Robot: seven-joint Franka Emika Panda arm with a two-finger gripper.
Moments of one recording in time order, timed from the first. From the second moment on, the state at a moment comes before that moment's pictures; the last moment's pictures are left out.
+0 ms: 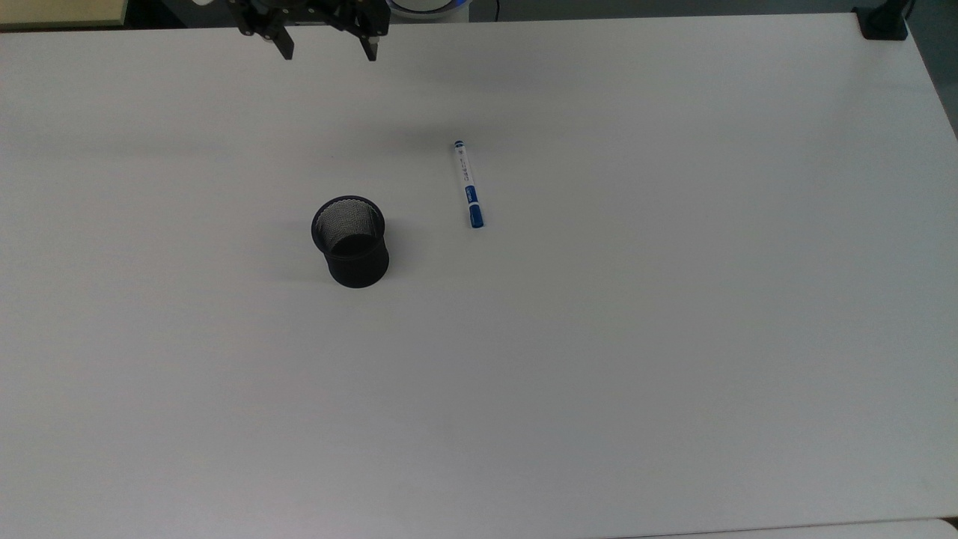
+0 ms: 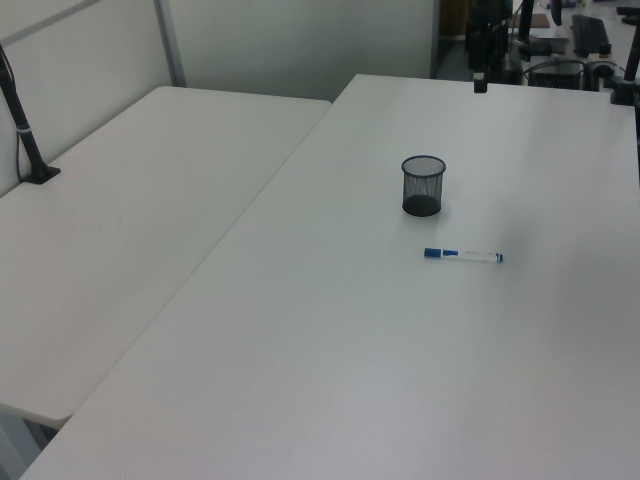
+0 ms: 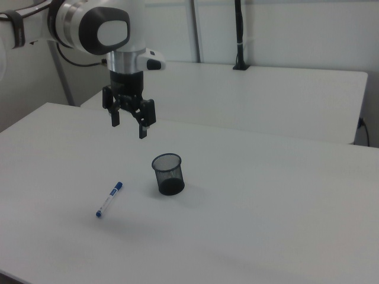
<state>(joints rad) 0.05 0.07 -0.18 -1.61 0.12 1.55 -0.07</state>
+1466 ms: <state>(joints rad) 0.26 0.37 -0.18 -1.70 0.12 1.83 0.03</state>
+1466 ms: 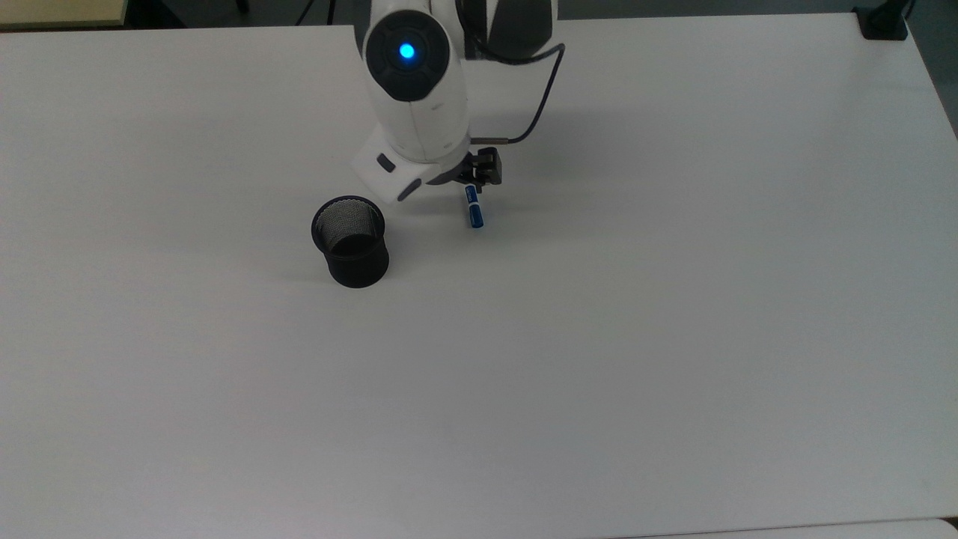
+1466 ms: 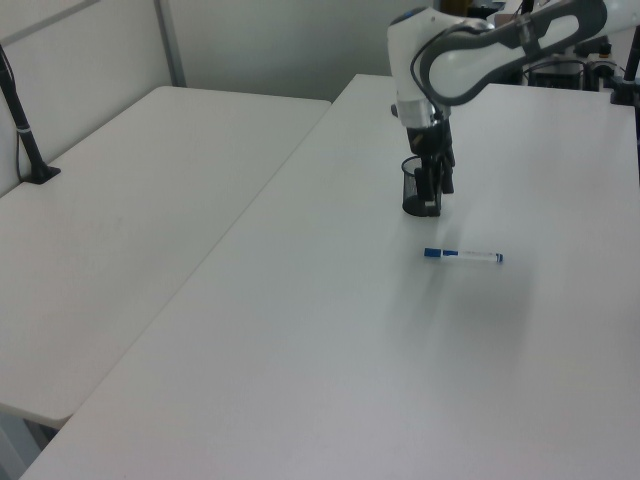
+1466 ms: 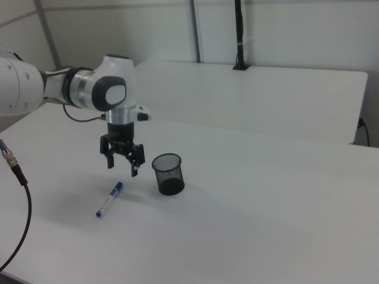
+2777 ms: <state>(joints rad) 0.35 0.45 -0.18 -1.74 0.04 1.94 0.11</state>
